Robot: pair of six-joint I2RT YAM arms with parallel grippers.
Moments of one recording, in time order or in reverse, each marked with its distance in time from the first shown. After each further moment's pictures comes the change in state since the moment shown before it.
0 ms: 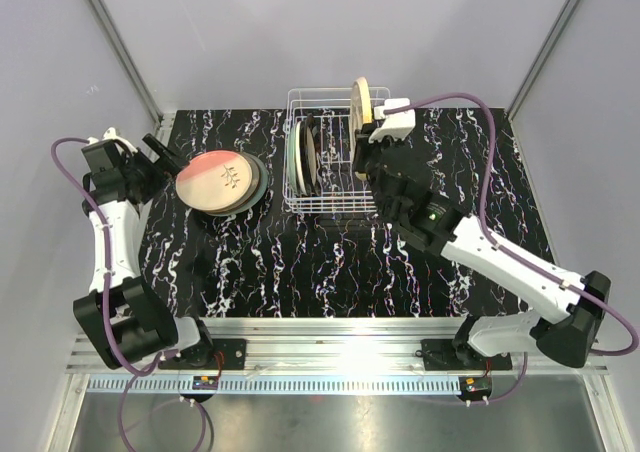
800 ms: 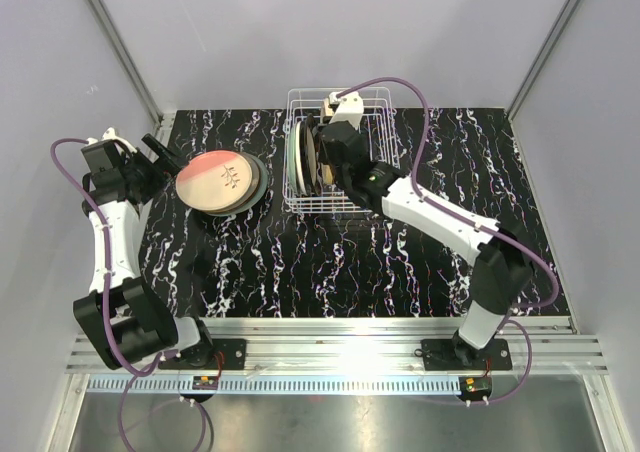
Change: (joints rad) left arm 0.002 -0.002 -0.001 0.003 -0.004 -0.006; right arm -0.126 0.422 0.227 -0.111 -0.129 0.253
